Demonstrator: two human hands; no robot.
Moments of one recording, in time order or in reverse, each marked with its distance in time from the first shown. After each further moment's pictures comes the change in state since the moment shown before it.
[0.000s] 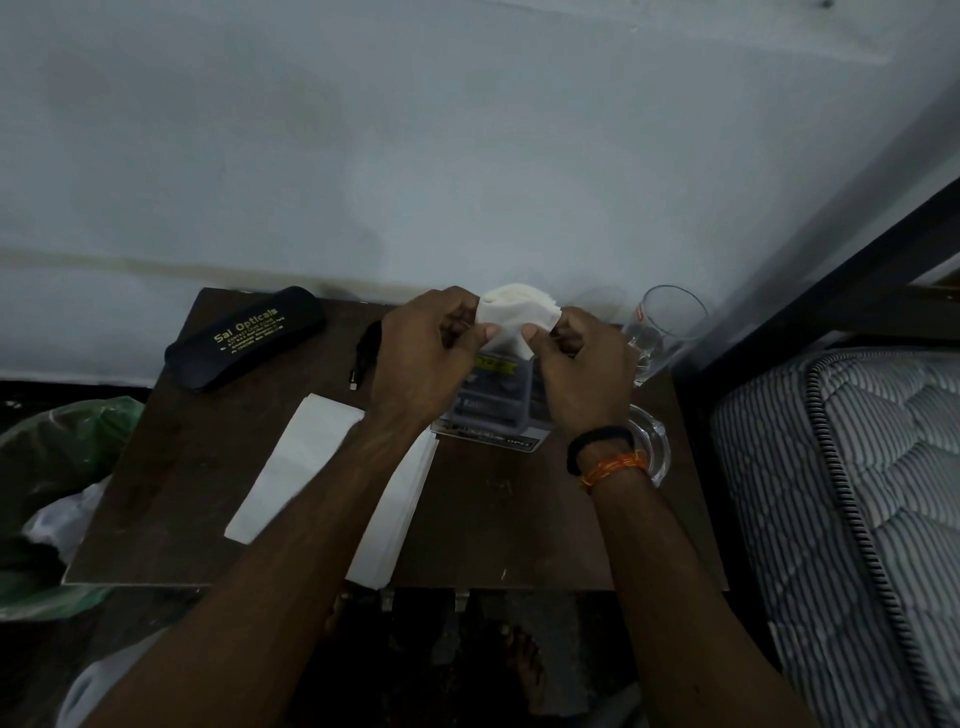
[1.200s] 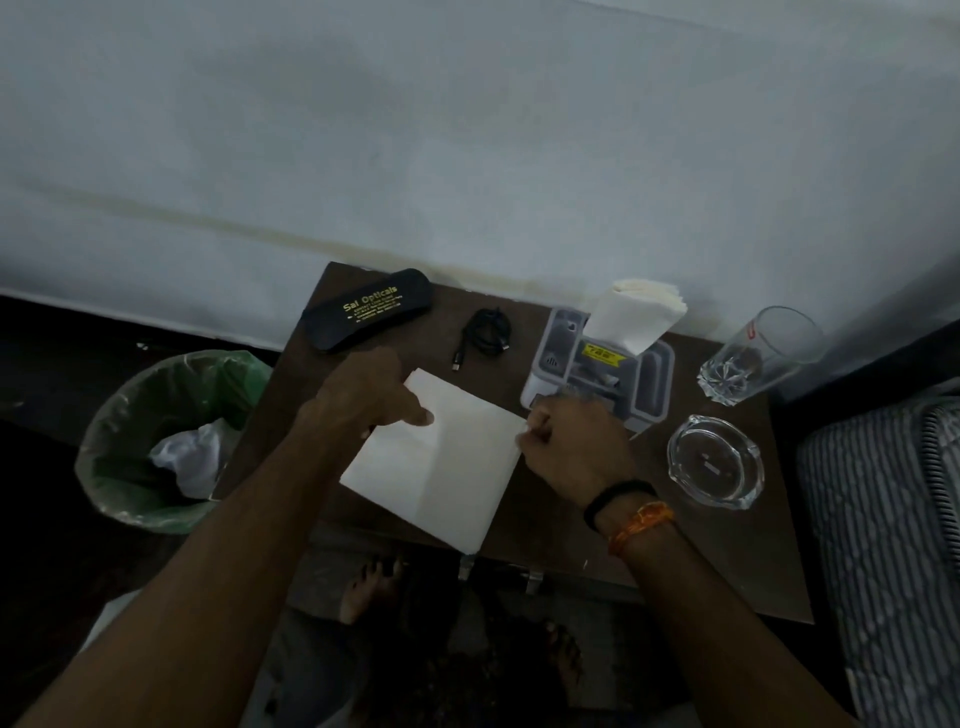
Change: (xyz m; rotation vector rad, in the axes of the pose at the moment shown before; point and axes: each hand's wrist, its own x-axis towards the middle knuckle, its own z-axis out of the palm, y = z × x) left_hand -0.033 -0.065 -0.127 0.503 -0.633 -0.803; right_hand -0.072 -0.026 0.041 -0.542 -0.688 -0.119
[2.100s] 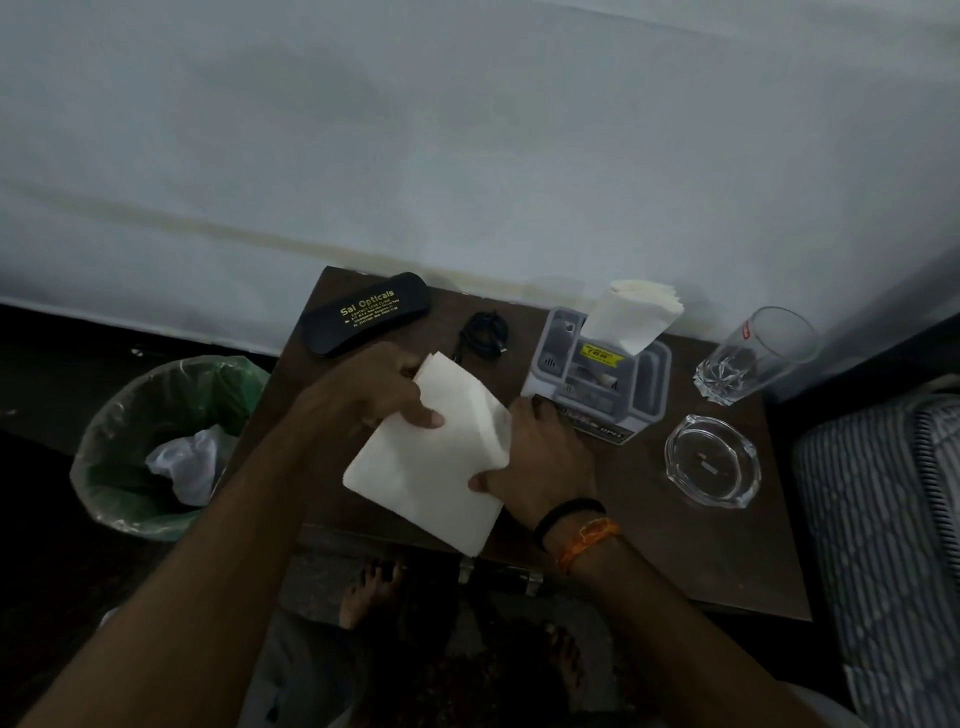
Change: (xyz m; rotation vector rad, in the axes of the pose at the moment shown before) left_hand -0.012 0.004 -0.012 -0.307 -0.119 0.170; right_hand -0.009 -0.029 0.023 -0.056 -0.072 0.068
